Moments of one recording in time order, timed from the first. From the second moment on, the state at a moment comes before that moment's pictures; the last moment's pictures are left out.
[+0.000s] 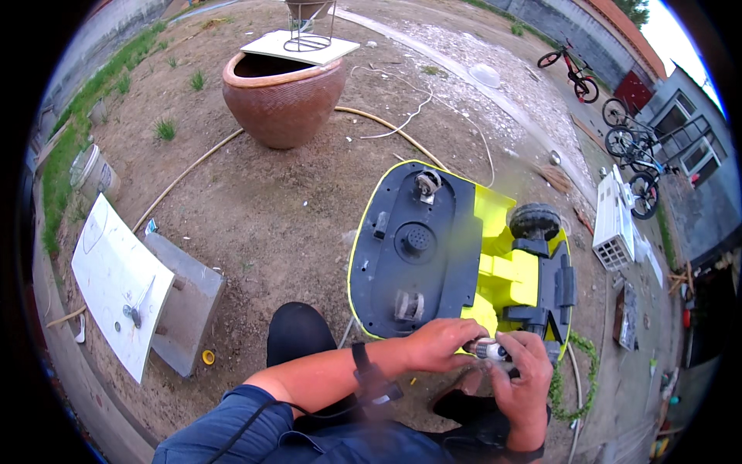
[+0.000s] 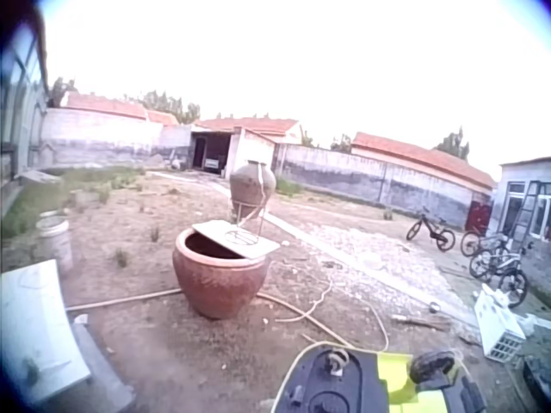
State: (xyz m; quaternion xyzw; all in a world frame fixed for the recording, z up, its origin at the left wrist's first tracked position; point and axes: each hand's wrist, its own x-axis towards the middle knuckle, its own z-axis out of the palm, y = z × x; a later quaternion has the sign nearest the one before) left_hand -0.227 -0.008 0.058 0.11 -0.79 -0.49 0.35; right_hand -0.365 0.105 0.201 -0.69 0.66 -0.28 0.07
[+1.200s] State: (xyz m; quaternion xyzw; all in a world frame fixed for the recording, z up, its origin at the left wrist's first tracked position) left_hand -0.227 -0.011 0.060 0.12 -0.79 -0.49 0.35; right_hand -0.365 0.105 0.201 -0.71 0.65 -0.28 0.04
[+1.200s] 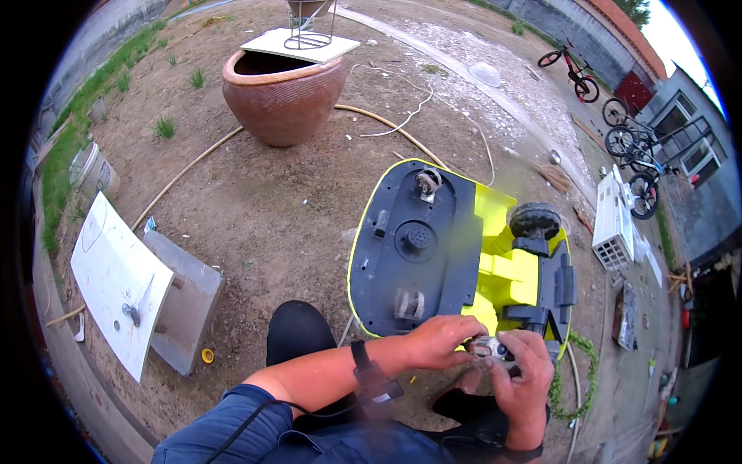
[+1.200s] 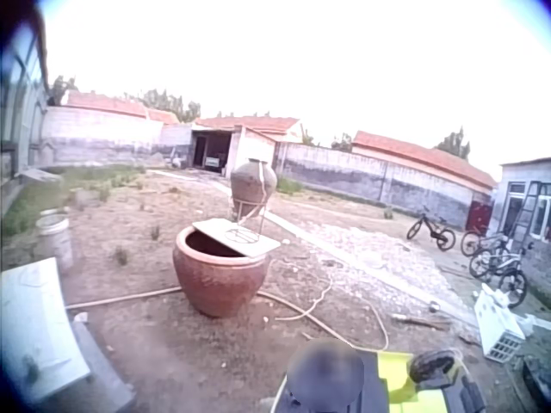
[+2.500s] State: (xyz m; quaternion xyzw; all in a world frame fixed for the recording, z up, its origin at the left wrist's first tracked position) left_hand -0.232 -0.004 0.050 0.10 -0.79 -0.48 0.37; right_hand -0.358 0.095 0.197 -0.72 0.63 -0.29 0.00
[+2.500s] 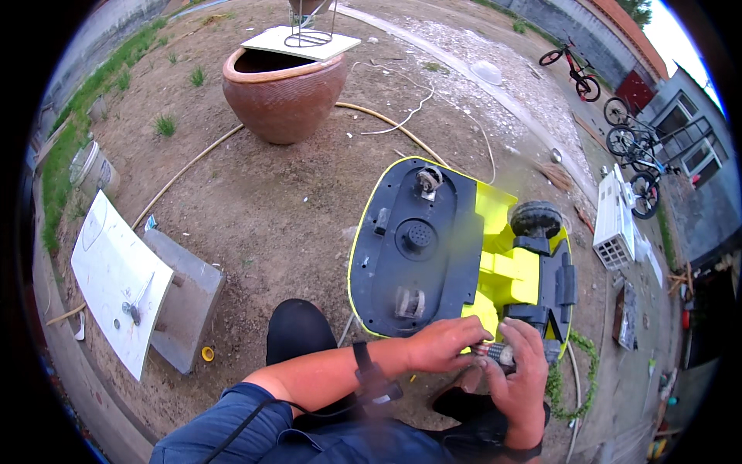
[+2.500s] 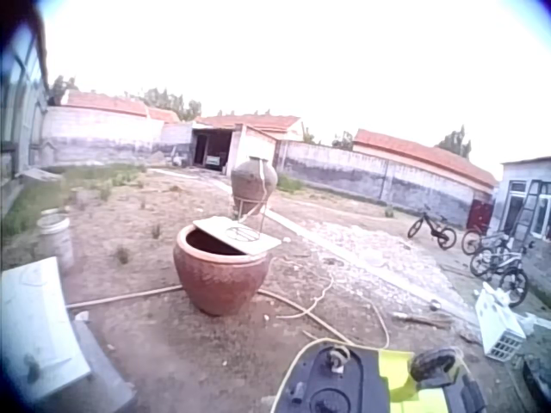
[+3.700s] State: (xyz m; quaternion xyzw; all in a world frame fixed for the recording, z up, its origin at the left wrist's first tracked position) left_hand -0.231 -0.005 0.052 0.11 -0.79 -0.50 0.34; right_hand -0.367 0.101 0.201 -0.73 0.64 -0.25 0.03
